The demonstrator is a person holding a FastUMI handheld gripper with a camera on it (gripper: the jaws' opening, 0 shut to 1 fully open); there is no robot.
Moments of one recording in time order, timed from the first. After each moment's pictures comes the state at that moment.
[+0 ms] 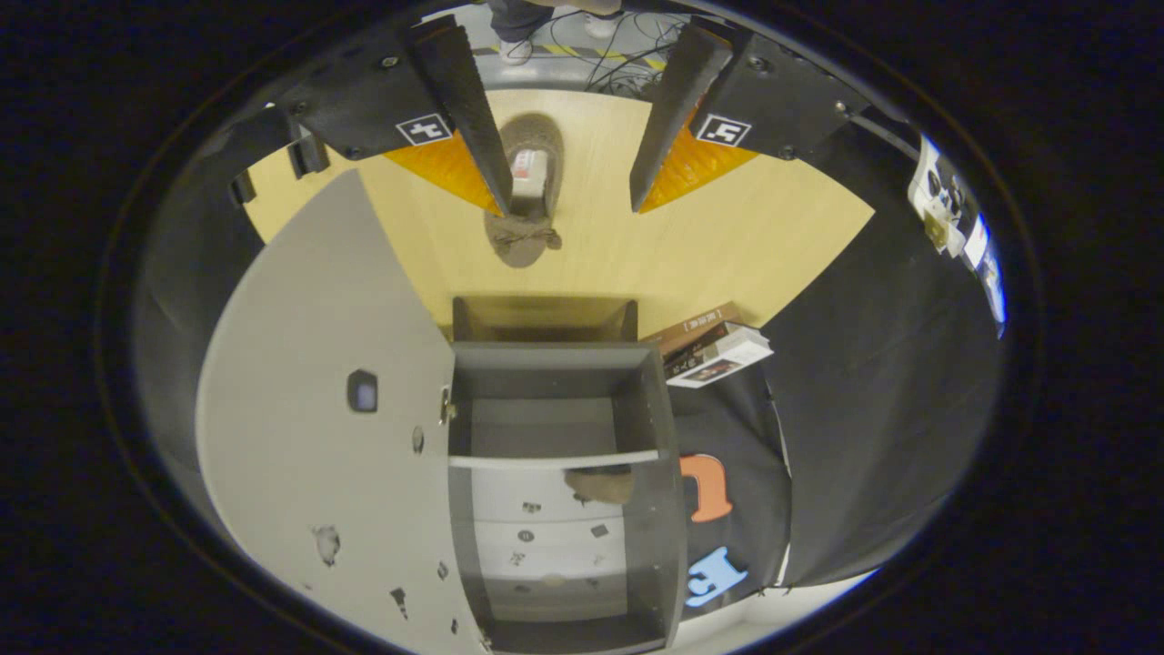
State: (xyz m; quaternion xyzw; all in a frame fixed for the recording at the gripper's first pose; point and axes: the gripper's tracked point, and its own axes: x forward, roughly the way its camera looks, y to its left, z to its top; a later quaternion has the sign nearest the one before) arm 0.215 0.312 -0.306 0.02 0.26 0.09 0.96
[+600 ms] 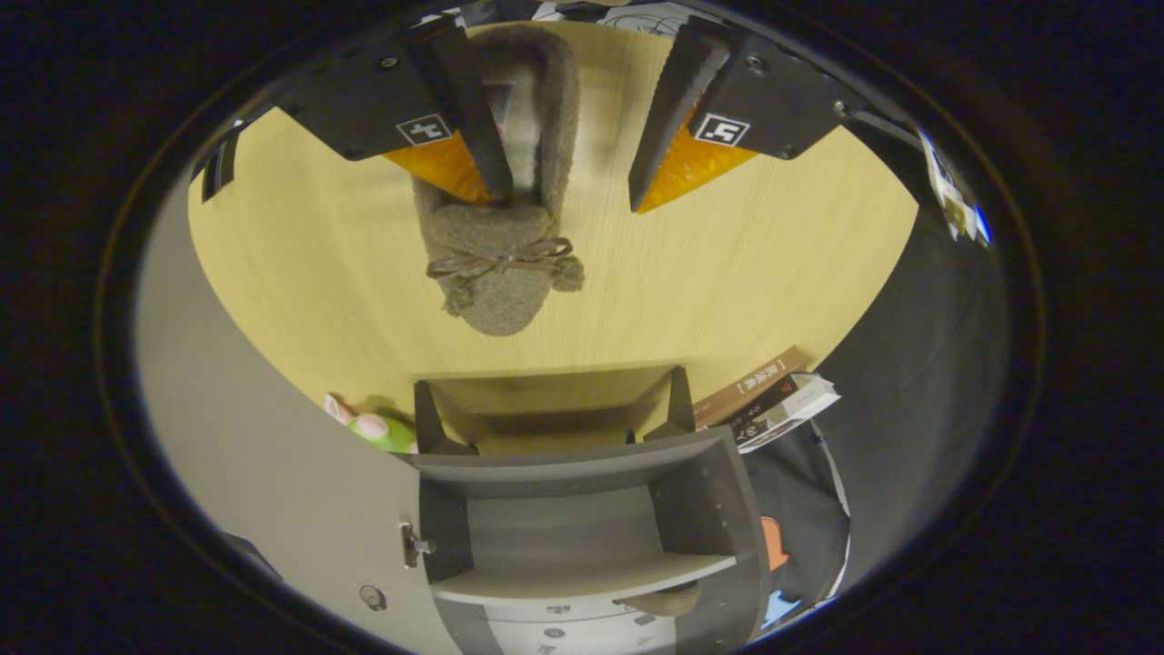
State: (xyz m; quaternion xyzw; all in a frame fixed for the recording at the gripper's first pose) arm 0.338 0.315 -0.416 0.05 0.35 0.06 0.93
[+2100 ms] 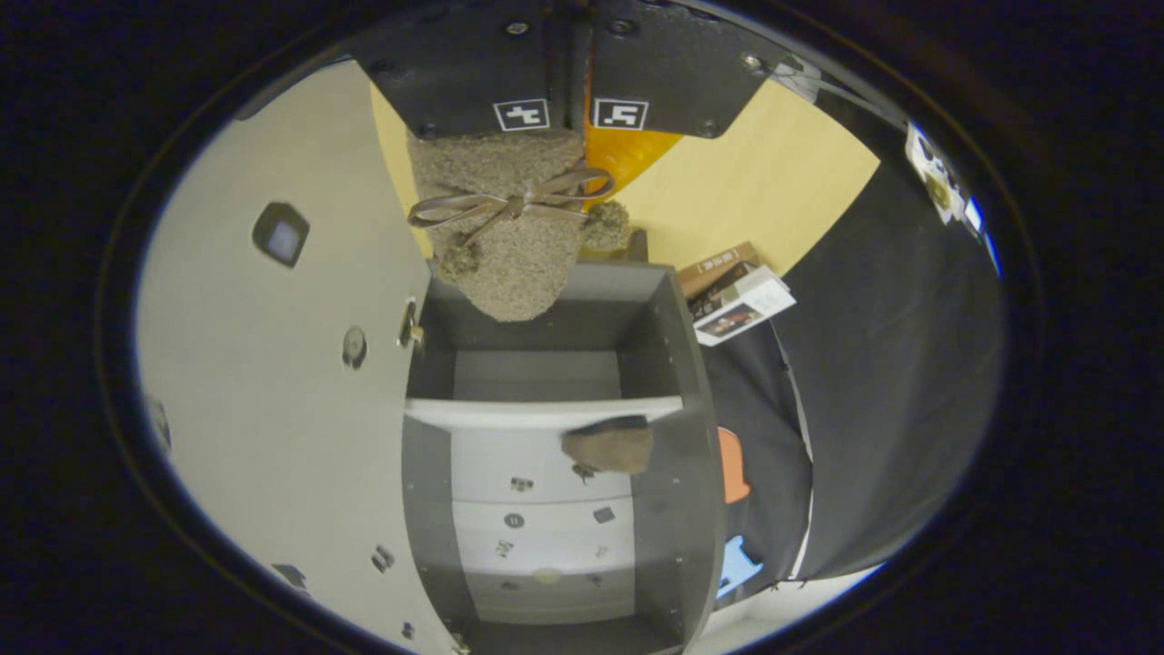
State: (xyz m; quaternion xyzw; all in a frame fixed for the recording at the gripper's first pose) arm 0.329 0.330 -0.171 0.01 0.19 0.09 0.98
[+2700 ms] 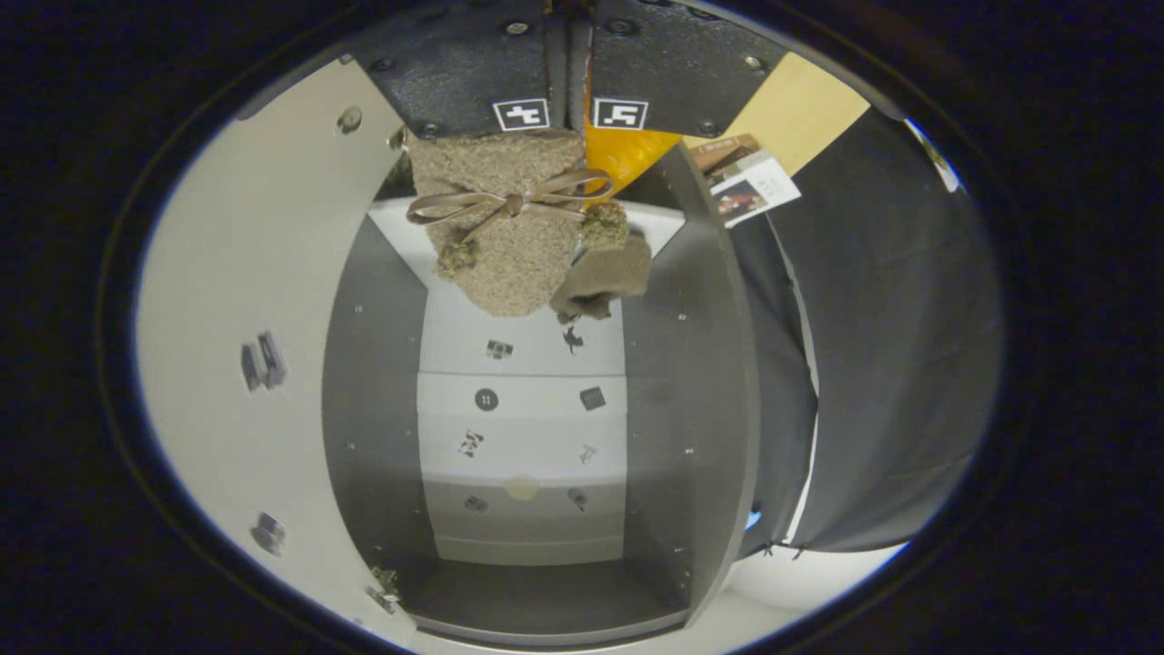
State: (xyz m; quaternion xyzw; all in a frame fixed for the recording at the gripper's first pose) arm 0.465 0.352 0.001 -0.01 0.07 0.09 0.99
